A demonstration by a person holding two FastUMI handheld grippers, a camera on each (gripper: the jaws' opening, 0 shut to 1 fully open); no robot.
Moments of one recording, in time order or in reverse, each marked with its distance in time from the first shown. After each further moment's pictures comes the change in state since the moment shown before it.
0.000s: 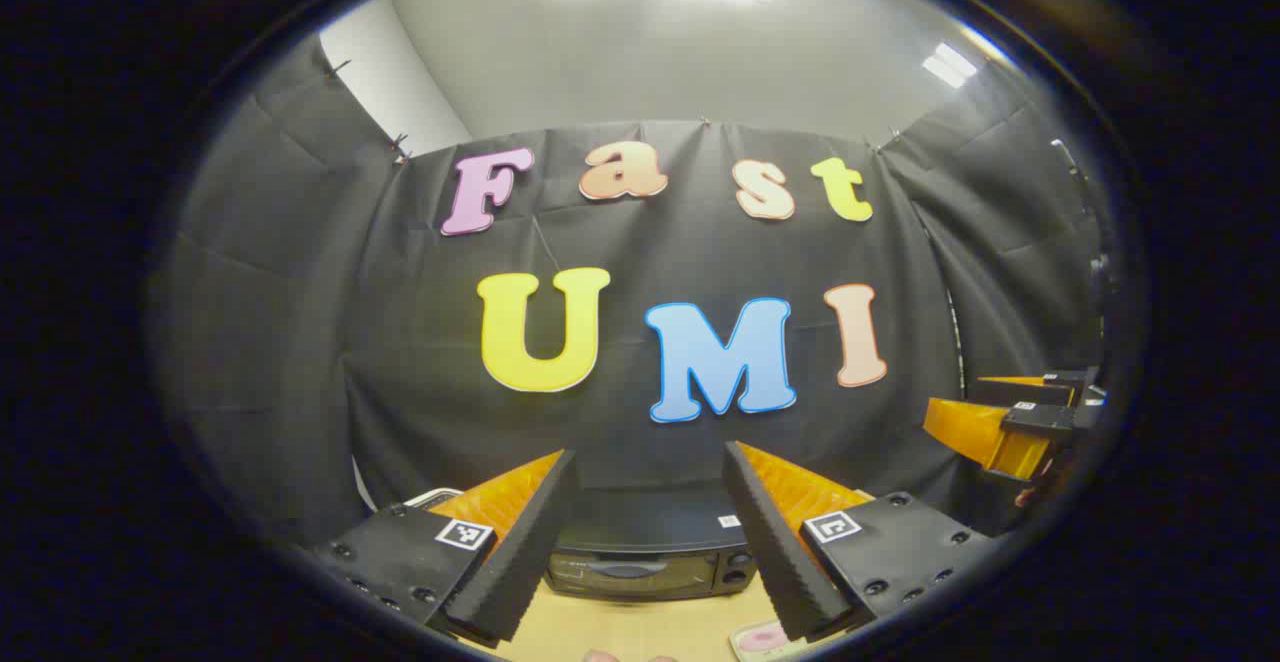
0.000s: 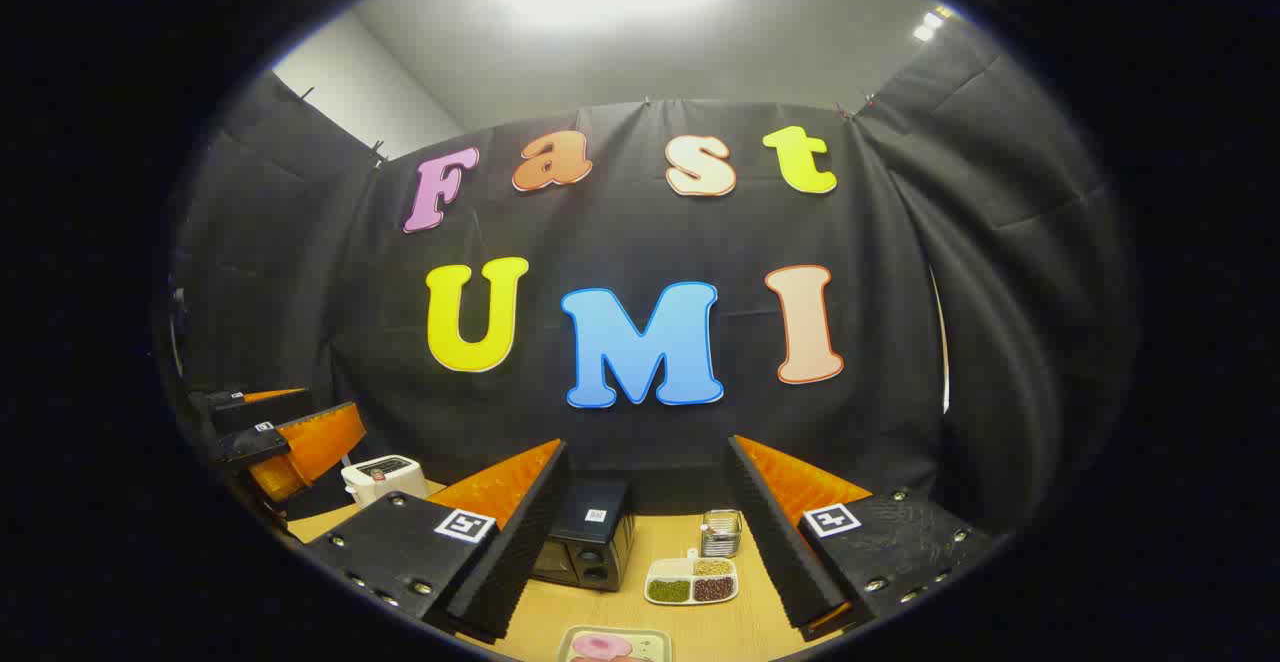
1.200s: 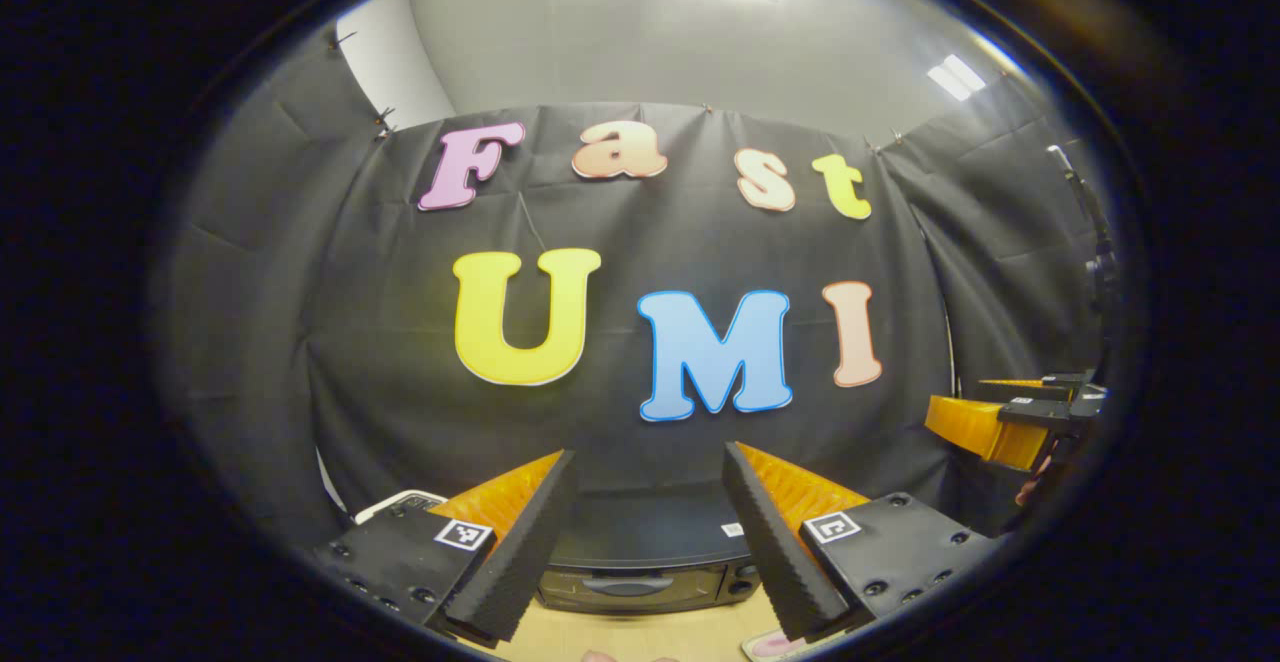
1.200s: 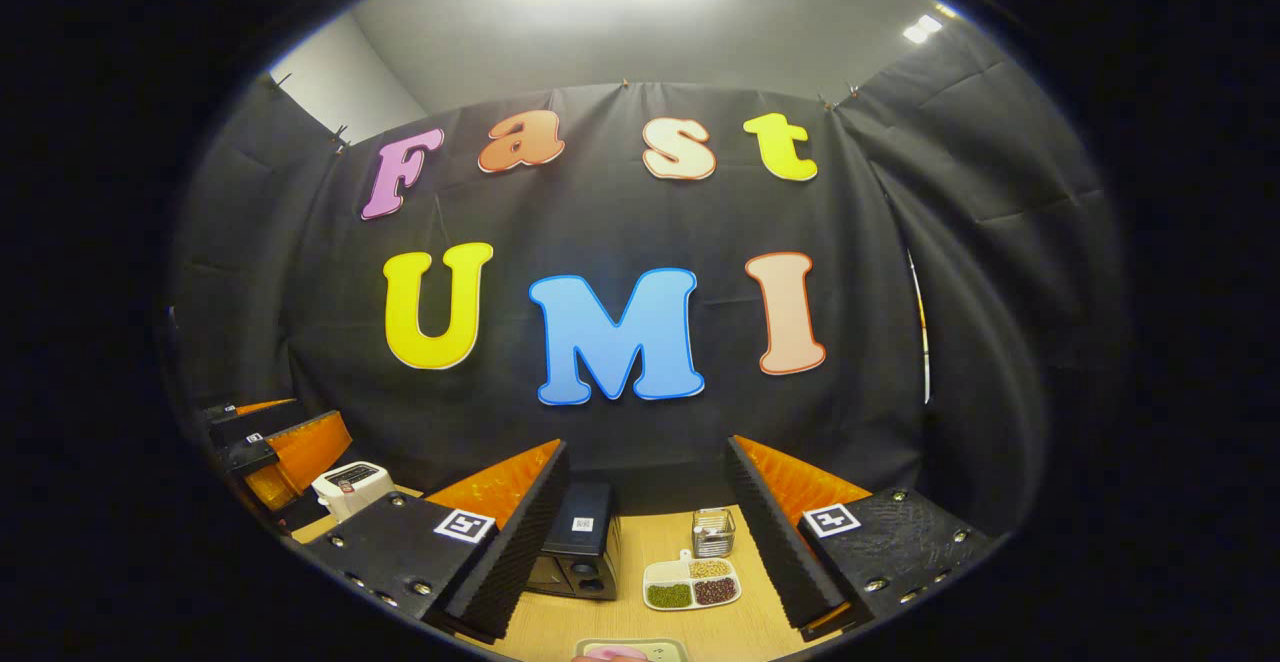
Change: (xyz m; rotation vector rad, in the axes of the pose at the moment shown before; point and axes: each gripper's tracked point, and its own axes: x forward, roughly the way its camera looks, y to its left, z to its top) left arm 0.069 0.033 -0.040 -0.030 0.058 -0.057; right arm 0.044 0.012 -0.017 0.022 0.089 -0.089
